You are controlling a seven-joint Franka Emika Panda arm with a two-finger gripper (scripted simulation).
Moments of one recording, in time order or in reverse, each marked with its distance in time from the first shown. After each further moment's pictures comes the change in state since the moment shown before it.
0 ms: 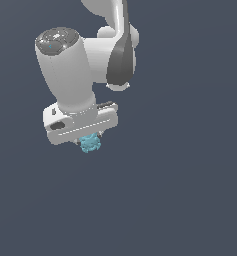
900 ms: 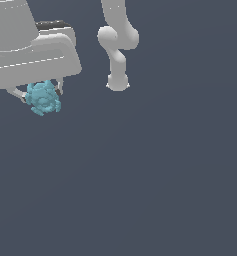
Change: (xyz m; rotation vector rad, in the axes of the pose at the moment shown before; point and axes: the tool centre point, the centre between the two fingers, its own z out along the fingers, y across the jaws) arm -0.039 0.070 -0.170 0.000 0.001 0.000
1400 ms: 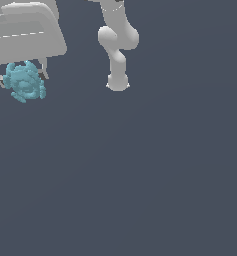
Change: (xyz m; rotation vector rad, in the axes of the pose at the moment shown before) arm -0.008 0.018 -0.040 0.000 -0.001 0.000
